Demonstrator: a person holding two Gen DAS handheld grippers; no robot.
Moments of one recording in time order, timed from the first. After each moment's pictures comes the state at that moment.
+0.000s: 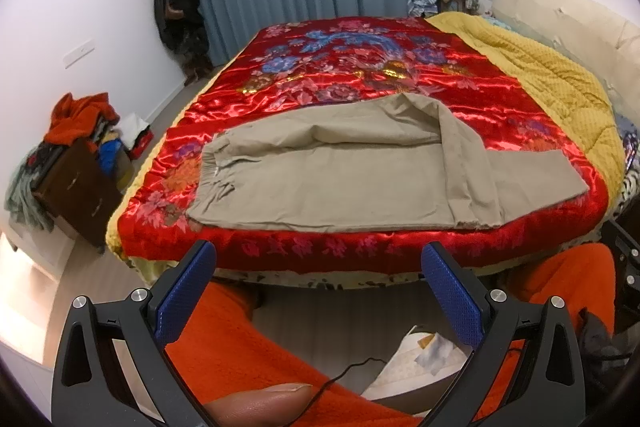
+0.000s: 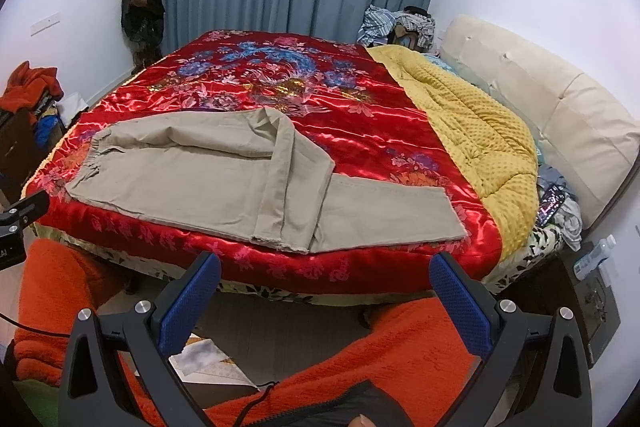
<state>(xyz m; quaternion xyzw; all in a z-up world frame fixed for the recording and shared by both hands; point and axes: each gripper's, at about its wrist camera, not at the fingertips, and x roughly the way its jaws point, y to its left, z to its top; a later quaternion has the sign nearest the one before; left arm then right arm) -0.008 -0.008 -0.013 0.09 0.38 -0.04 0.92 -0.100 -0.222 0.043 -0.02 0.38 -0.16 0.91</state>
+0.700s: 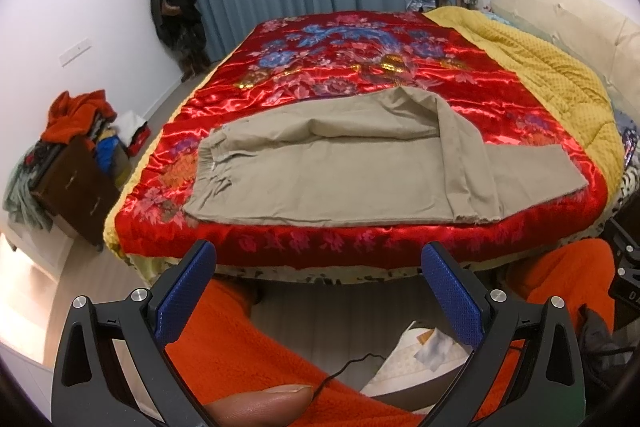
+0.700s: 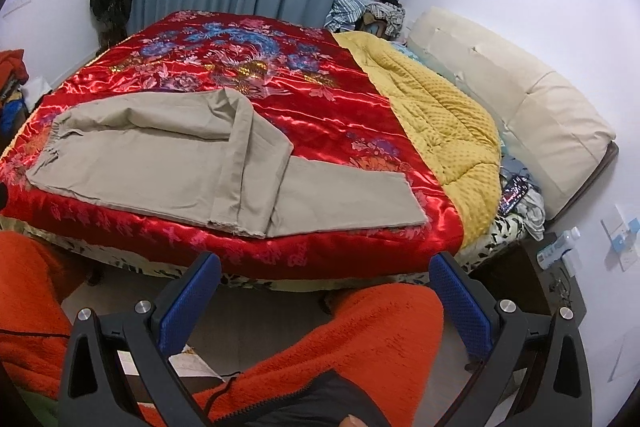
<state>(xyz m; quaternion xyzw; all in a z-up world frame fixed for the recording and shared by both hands) -0.008 -0.008 -0.017 0.09 0.38 -0.05 0.92 -0.094 -0.230 0.040 -0.05 0.41 -0.23 0.88</state>
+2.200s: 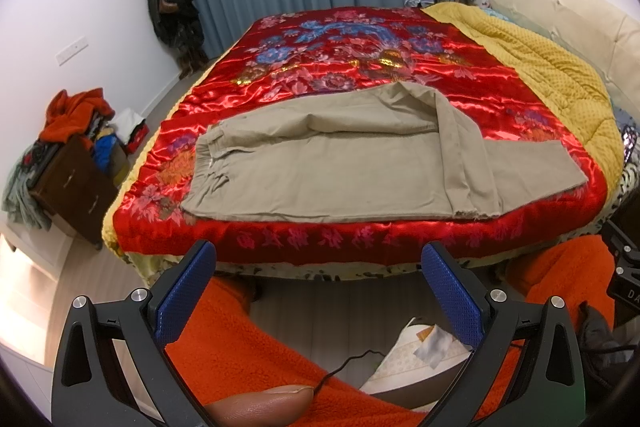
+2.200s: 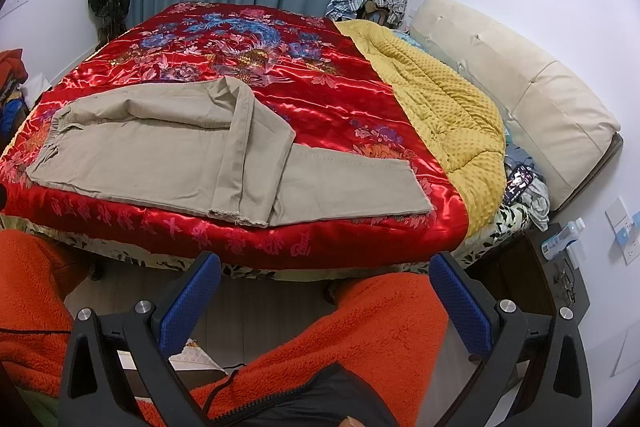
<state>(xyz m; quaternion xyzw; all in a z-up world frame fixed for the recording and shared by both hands) -0.009 -0.010 -0.021 0.09 0.39 -0.05 0.92 -0.093 -0.232 0.029 -0.04 0.42 -0.23 0.88</state>
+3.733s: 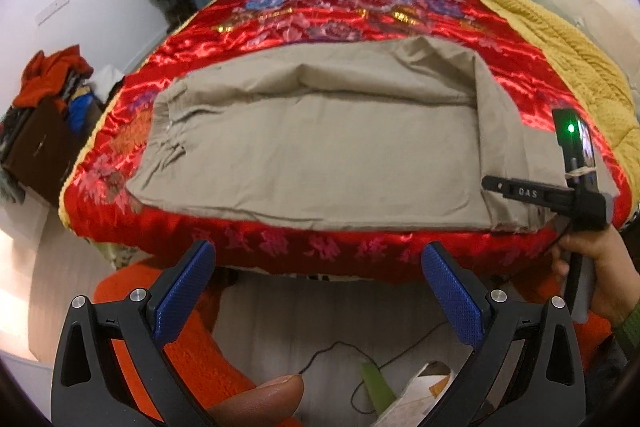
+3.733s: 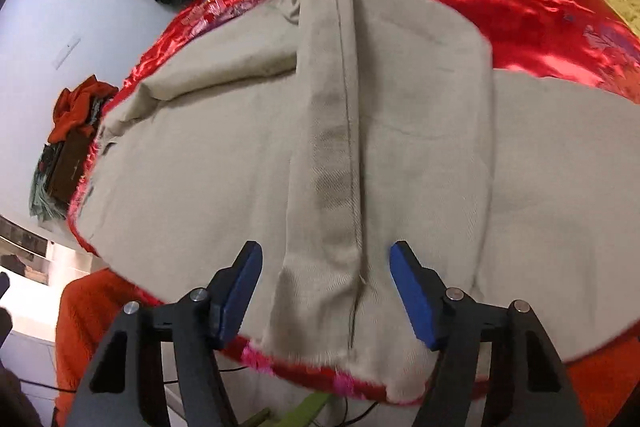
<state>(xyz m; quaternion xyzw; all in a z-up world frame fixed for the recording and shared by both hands) 0.097 -0.012 -0.105 0.07 0.48 -0.05 0.88 0.157 -0.308 -0.189 0.16 0.53 0.04 0.83</state>
